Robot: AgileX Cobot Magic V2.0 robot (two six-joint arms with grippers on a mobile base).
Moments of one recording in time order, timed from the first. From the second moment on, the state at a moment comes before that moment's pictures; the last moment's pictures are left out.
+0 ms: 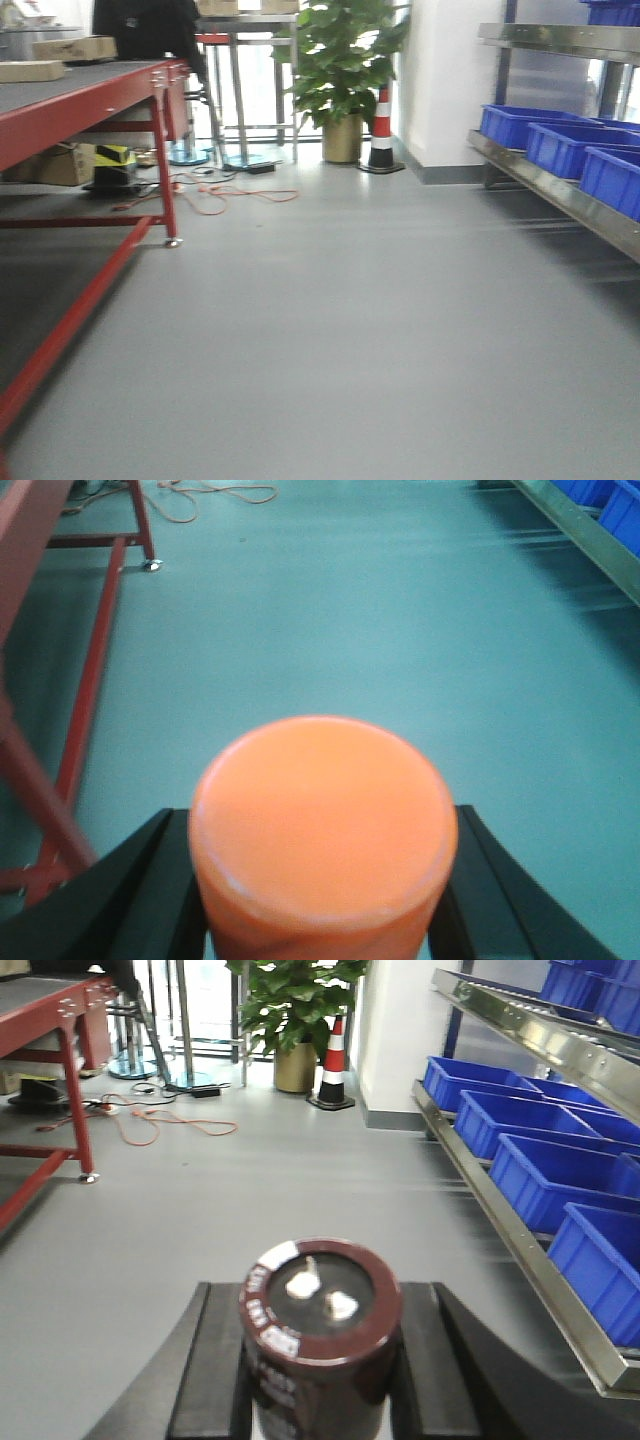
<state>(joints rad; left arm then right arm) -0.23 0.85 -1.05 0.04 0.74 -0.06 0.05 0.60 -0.82 0.04 0.47 -0.05</state>
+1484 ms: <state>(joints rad) -0.23 0.85 -1.05 0.04 0.74 -0.06 0.05 0.60 -0.82 0.04 0.47 -0.05</state>
